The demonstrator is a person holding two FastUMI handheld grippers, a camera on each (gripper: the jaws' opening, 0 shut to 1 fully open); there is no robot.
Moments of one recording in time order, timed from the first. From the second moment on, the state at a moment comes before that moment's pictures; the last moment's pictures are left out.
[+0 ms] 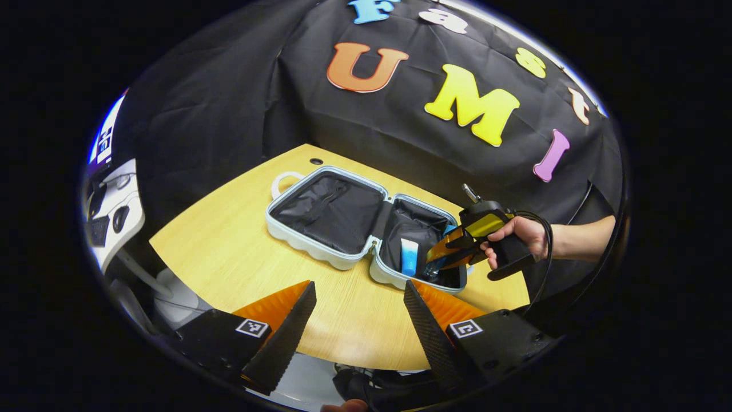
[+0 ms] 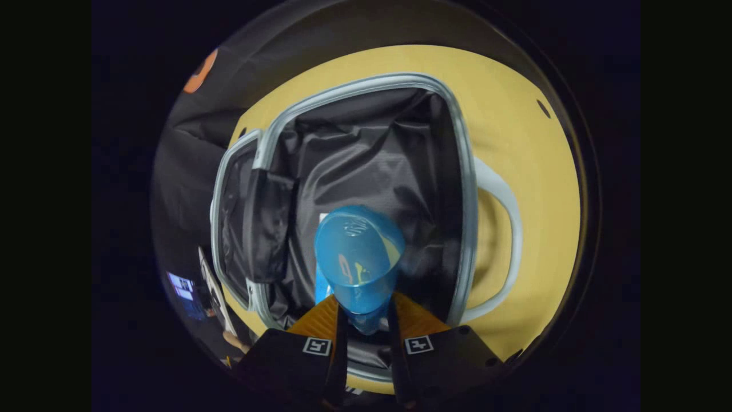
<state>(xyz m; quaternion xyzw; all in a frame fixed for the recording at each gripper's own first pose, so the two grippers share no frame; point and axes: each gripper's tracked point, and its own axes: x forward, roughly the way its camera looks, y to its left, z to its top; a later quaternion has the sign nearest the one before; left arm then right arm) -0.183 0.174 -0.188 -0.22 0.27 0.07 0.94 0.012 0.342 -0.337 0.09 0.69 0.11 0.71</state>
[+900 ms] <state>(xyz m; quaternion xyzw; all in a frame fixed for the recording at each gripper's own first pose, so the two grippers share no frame) -0.139 0.255 -0.189 -0.26 0.22 0.08 0.94 -0.004 0.332 -0.299 0.03 0.63 0.17 0.76</state>
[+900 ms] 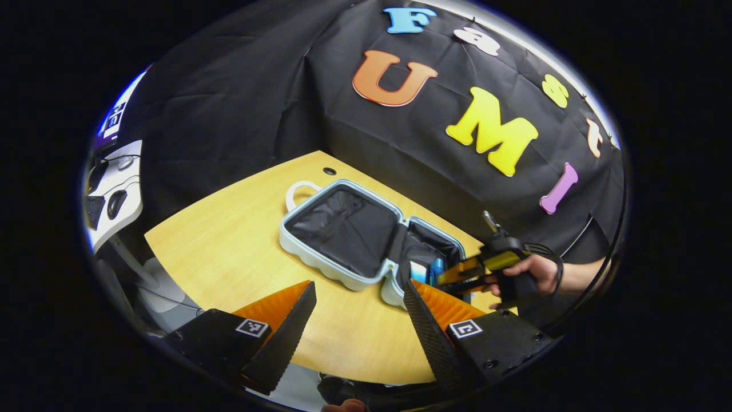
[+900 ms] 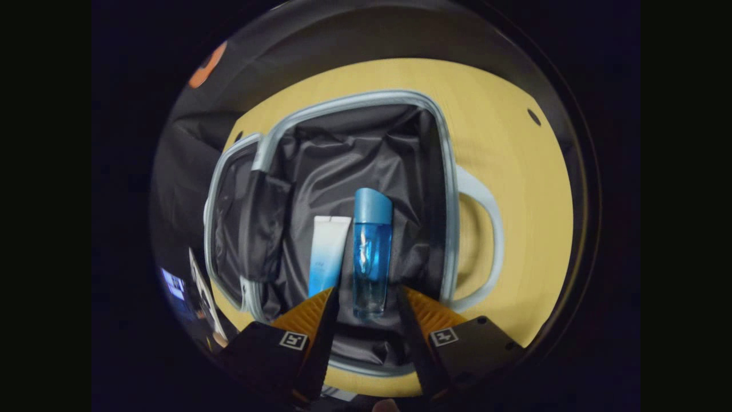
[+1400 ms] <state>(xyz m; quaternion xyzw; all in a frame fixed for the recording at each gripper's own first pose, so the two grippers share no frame) 0.018 0.429 -0.257 -0.39 0.20 0.12 0.89 -0.008 0.263 -0.181 -0.04 0.42 0.26 0.87</state>
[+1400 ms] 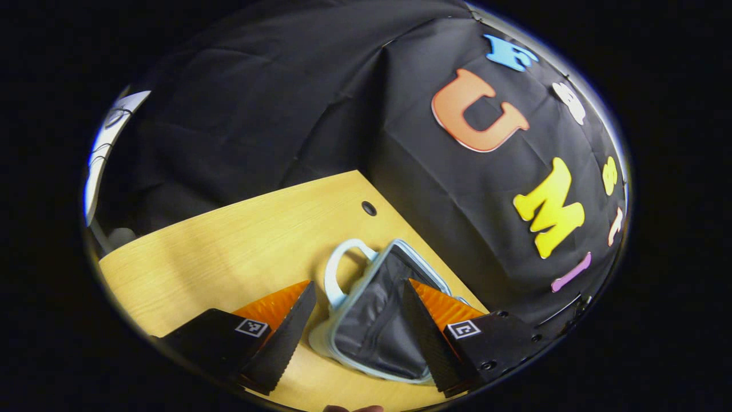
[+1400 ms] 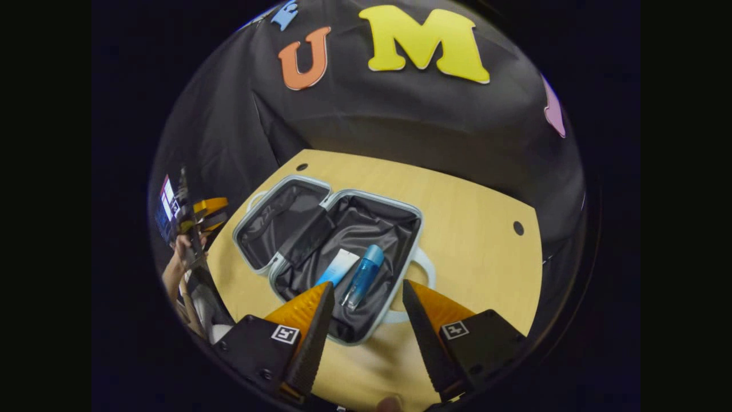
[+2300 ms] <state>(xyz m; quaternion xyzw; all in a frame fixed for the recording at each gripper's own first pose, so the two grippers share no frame) 0.087 0.436 -0.331 -0.30 0.33 0.15 0.88 -0.024 0.175 -0.145 -0.06 0.34 0.20 0.92</state>
